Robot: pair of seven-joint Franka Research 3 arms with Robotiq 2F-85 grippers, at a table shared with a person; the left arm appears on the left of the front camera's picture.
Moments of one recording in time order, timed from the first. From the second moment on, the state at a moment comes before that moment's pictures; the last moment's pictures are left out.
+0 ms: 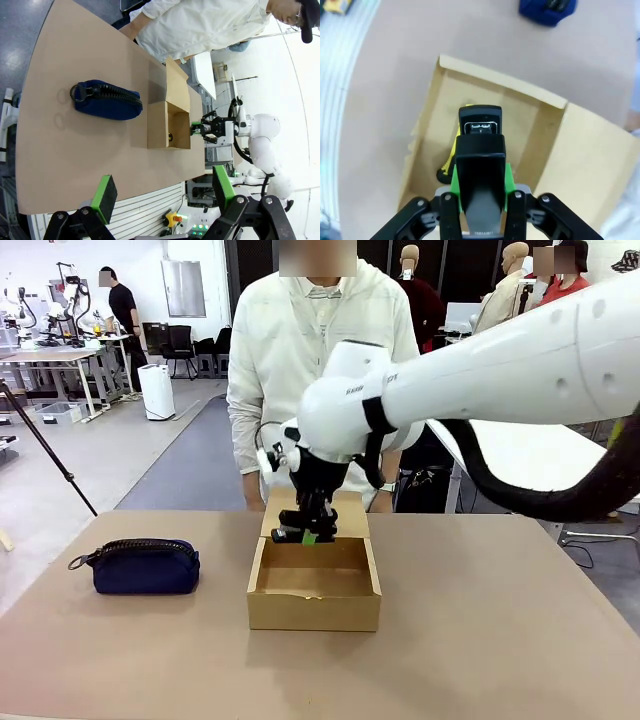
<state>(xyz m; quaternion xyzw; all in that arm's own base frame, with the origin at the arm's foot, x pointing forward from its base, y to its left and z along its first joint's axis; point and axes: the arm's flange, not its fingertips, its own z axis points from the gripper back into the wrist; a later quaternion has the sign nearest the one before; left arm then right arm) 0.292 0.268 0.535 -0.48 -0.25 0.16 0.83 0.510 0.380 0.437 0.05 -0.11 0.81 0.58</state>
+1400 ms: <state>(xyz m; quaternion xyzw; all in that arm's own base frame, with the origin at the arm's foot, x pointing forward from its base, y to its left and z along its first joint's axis) 0.292 0.268 0.535 -0.48 -0.25 0.16 0.83 0.527 0.396 0.351 -0.02 -0.05 0.70 0.71</state>
